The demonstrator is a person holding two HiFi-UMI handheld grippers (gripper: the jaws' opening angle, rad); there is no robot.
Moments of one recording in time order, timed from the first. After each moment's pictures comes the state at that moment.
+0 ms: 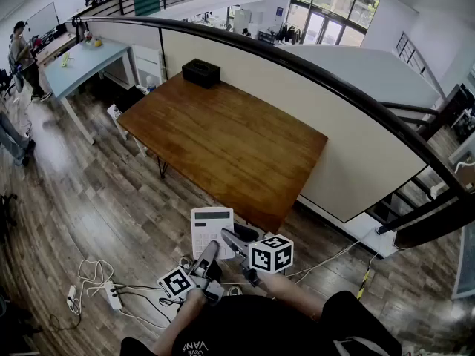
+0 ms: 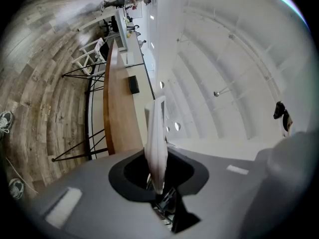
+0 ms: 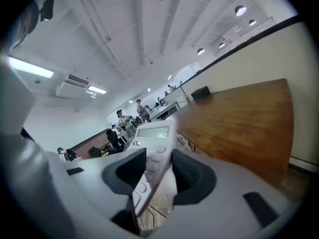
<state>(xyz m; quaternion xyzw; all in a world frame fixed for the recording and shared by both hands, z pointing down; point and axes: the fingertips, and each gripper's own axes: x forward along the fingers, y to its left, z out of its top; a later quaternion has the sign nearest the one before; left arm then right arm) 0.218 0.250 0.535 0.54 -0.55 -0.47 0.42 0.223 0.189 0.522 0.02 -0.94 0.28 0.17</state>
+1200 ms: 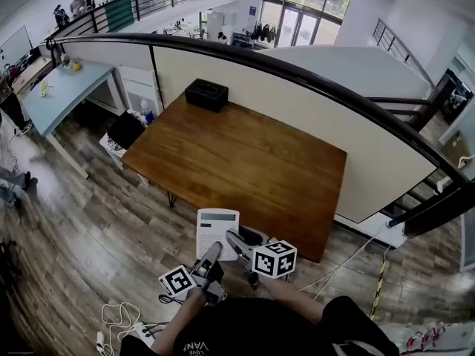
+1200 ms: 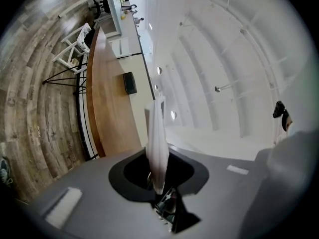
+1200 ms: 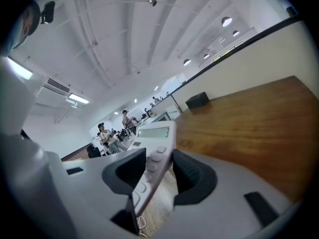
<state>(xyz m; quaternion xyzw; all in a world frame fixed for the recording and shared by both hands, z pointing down) -0.010 0.214 0.527 0.60 -0.49 -0.43 0.47 0.009 0.154 0.513 0.13 -0.94 0.31 0.12</state>
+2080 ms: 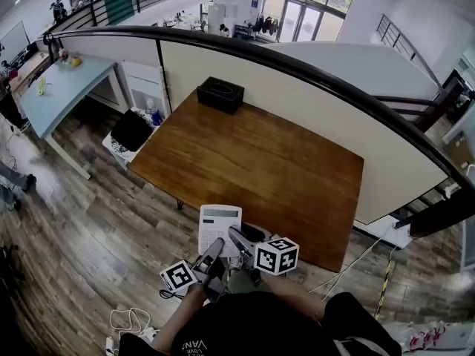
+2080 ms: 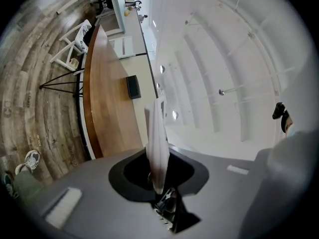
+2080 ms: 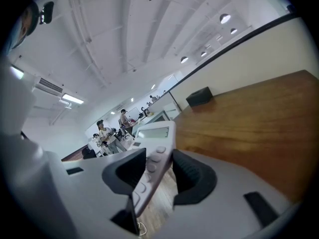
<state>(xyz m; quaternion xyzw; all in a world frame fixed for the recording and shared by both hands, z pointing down) -0.111 0.182 0.542 0.60 -0.47 -0.42 0.49 -0.091 0.123 0.529 0.14 -0.93 0.32 0.13</state>
